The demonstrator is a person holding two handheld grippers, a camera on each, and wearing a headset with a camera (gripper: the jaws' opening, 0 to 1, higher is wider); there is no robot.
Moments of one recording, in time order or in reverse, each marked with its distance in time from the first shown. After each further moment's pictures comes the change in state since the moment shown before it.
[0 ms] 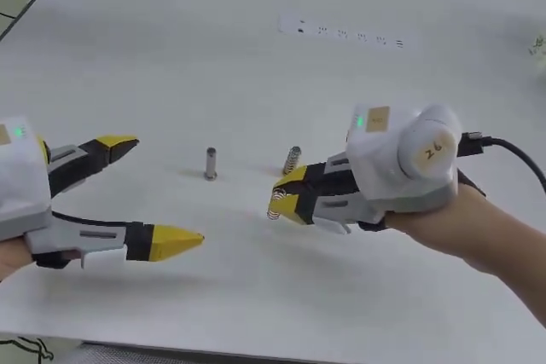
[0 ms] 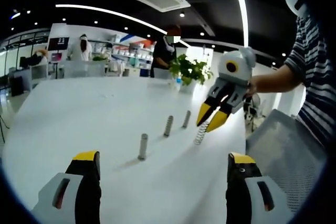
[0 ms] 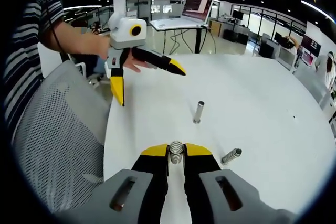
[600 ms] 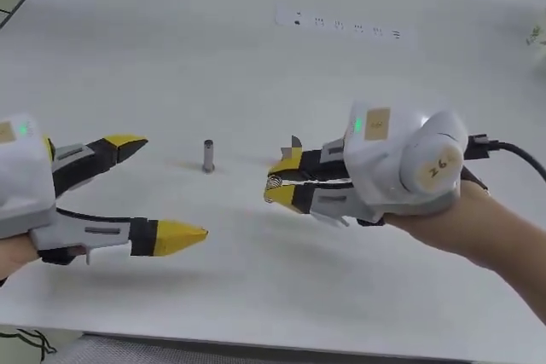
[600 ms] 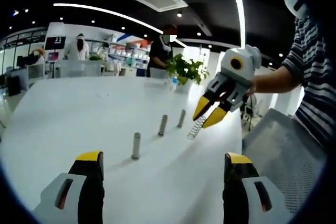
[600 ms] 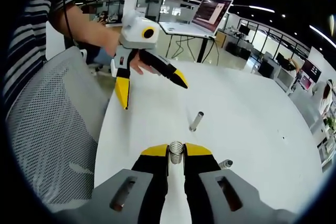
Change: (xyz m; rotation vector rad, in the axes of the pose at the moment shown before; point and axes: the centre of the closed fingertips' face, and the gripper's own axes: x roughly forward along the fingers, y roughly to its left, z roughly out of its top) left arm 0.003 -0.010 -0.003 -0.004 0.005 -0.029; right arm -0.007 0.005 0.009 -0.174 -0.028 -0.062
